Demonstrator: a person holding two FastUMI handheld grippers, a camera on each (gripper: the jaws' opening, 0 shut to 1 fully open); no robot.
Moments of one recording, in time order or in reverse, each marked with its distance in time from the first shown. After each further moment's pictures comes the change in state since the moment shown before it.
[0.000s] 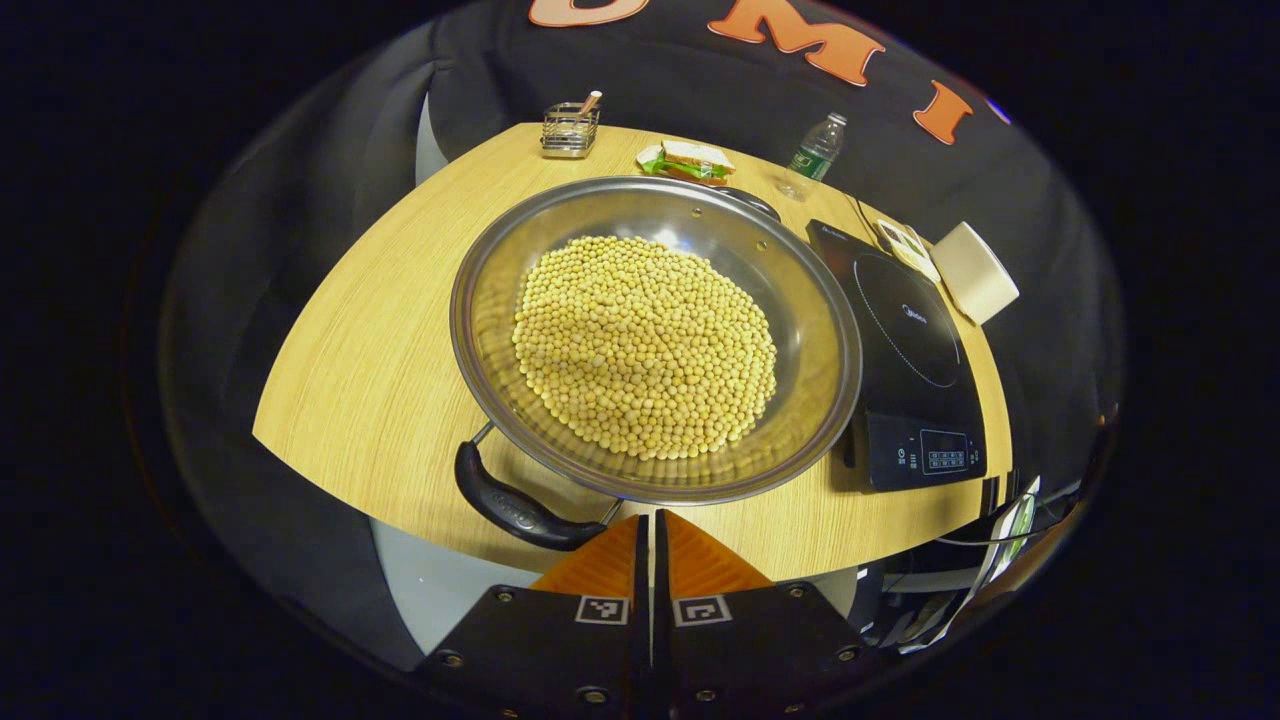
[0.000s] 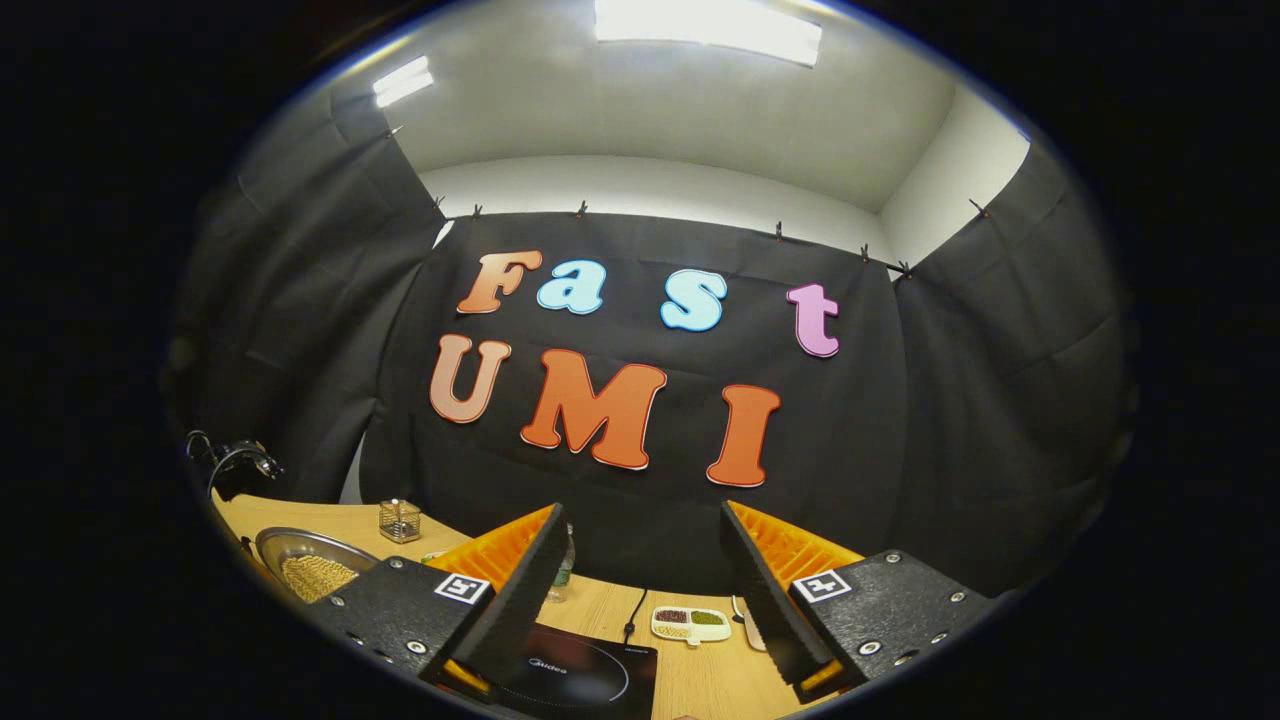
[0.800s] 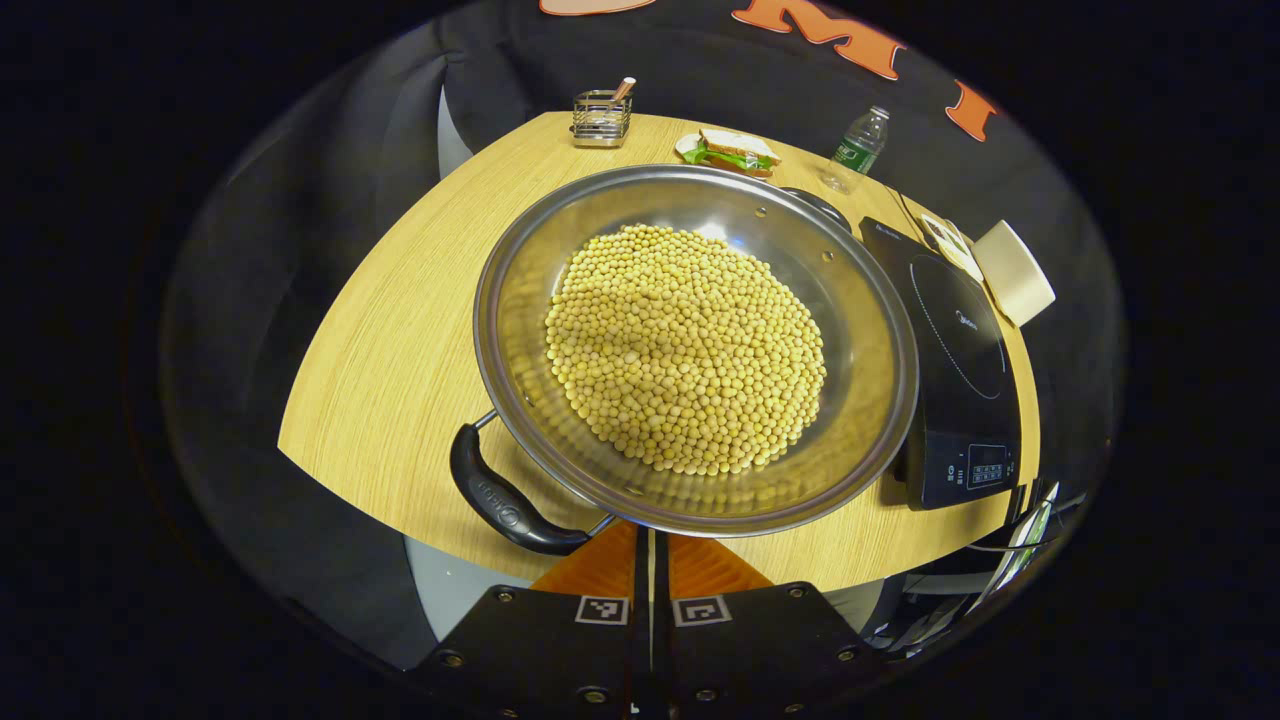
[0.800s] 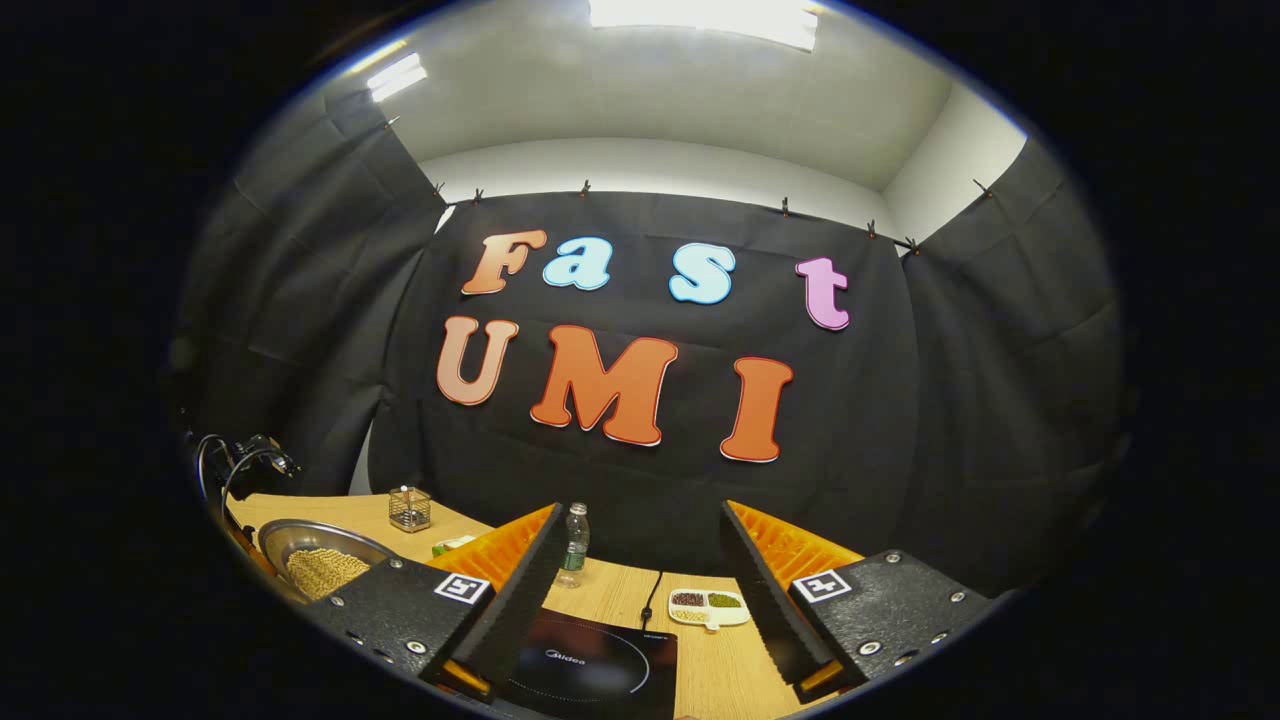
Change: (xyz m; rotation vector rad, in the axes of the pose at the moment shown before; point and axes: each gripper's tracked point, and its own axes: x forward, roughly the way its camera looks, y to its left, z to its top) left arm 0.007 0.027 0.008 -0.010 0.045 0.107; right arm 0.004 0.017 -0.032 0.027 0.067 0.018
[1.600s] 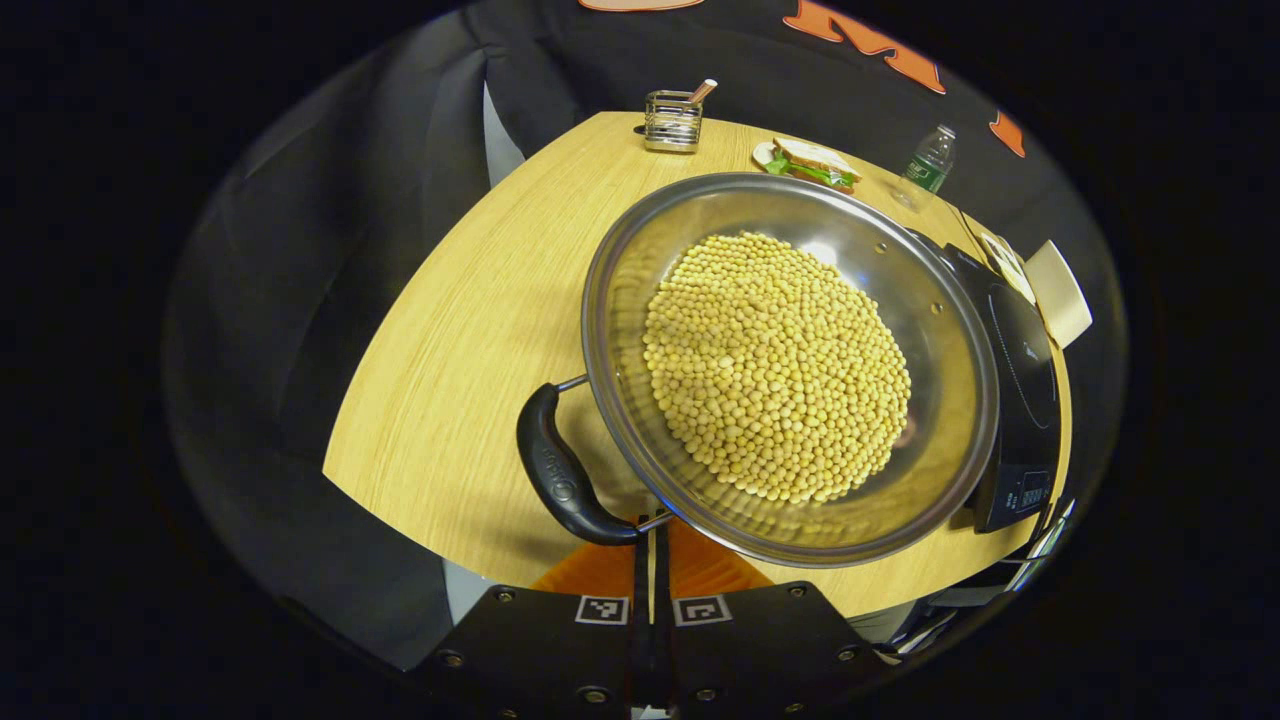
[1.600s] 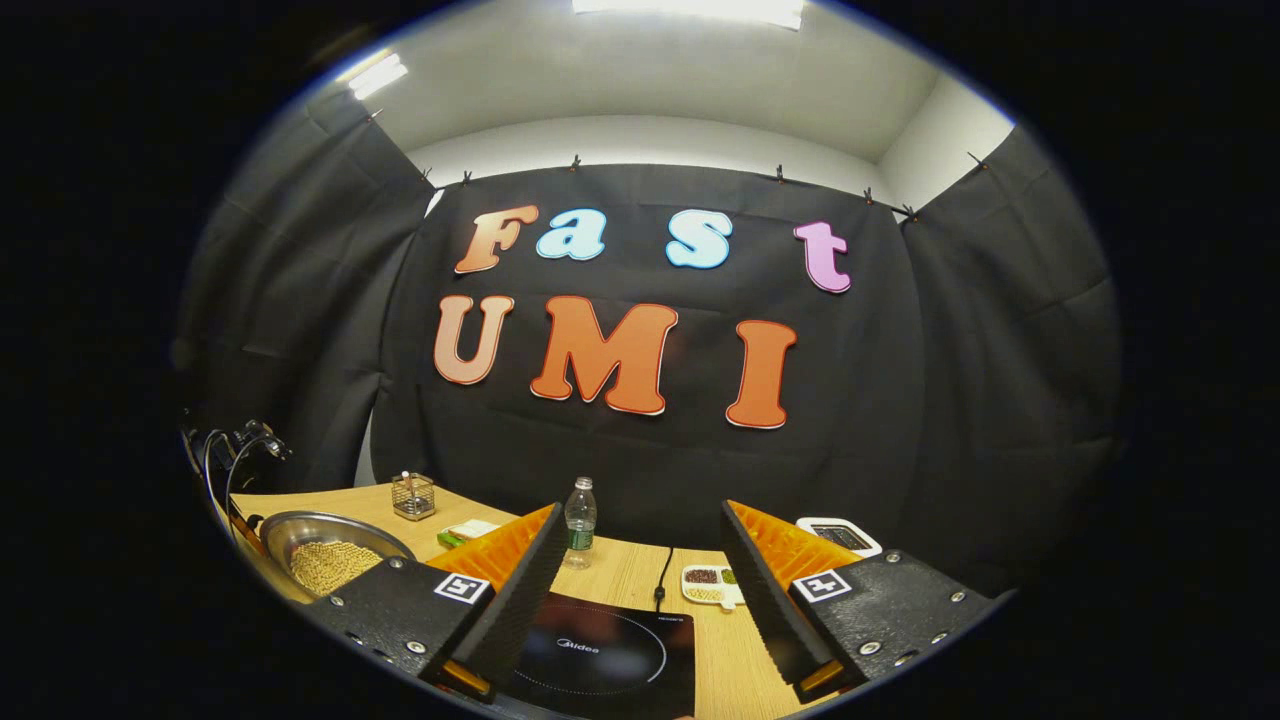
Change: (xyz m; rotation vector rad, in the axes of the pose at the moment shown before) left arm 0.011 0.058 0.021 -0.030 -0.011 0.132; right arm 0.012 0.012 -0.035 0.040 0.085 0.010
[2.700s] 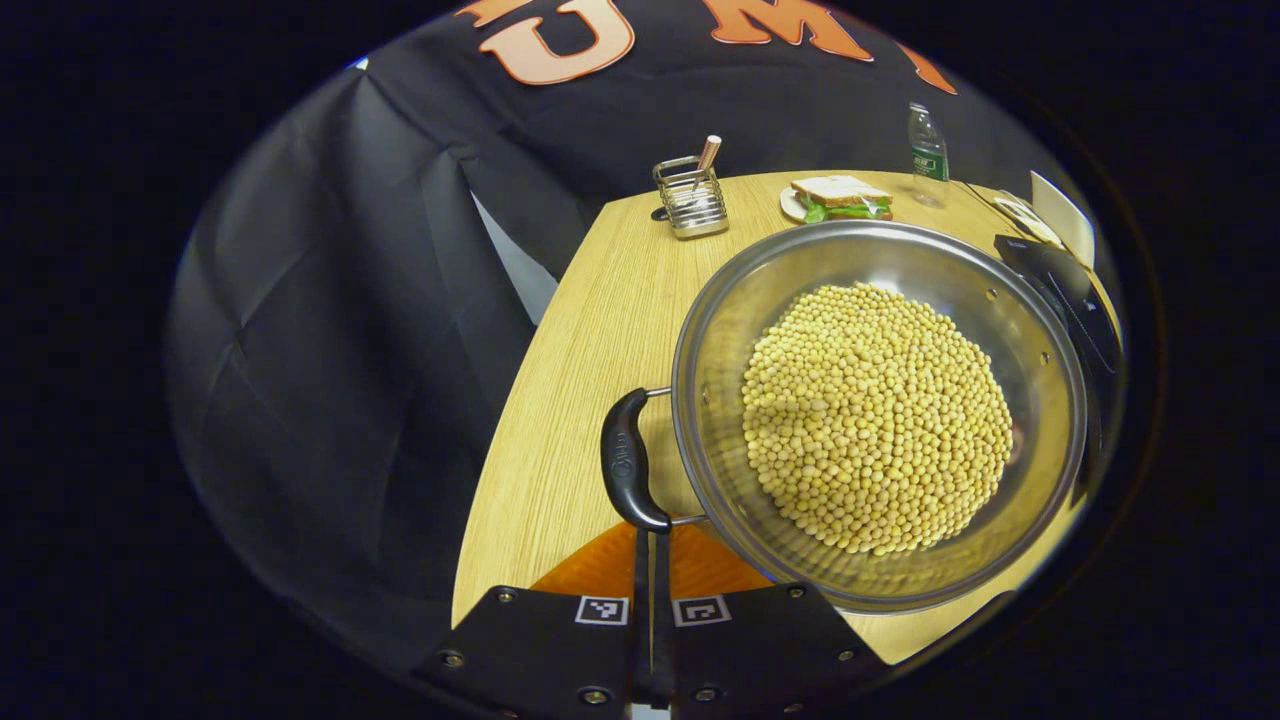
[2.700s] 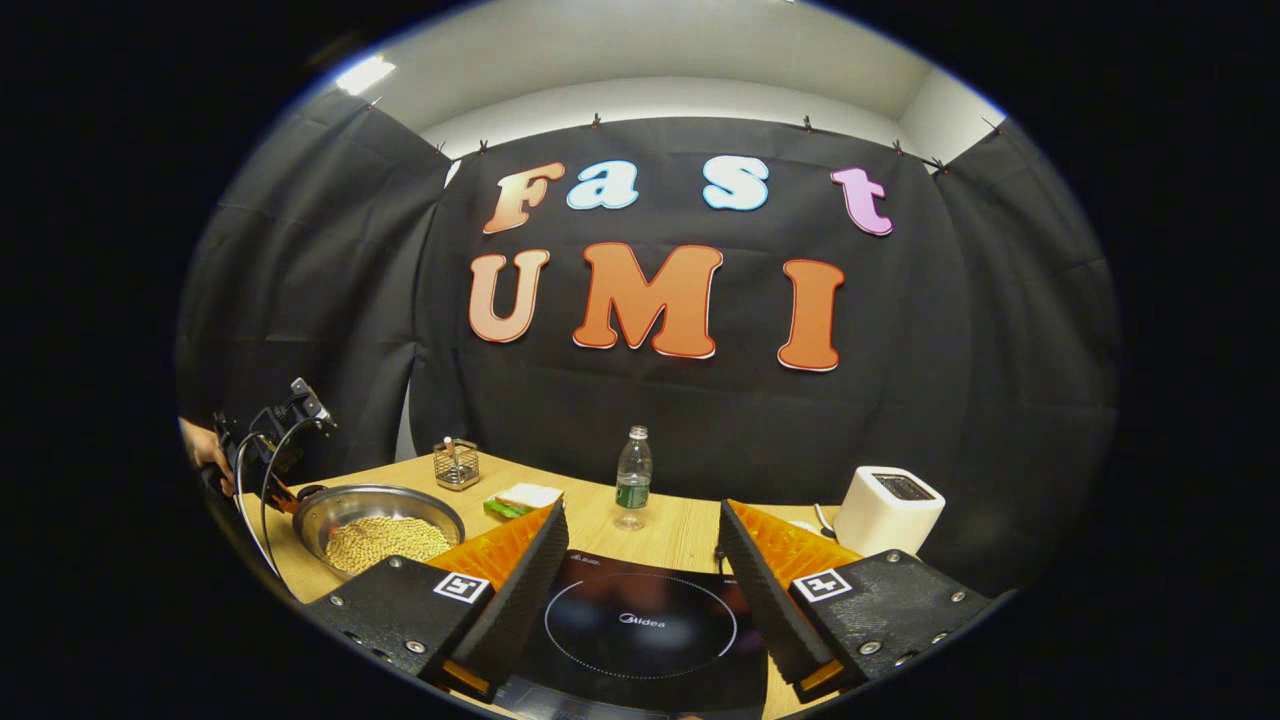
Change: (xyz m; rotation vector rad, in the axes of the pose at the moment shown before) left arm 0.014 0.057 0.092 0.268 -0.283 0.215; right arm 0.011 0.058 -0.055 0.048 0.153 0.110
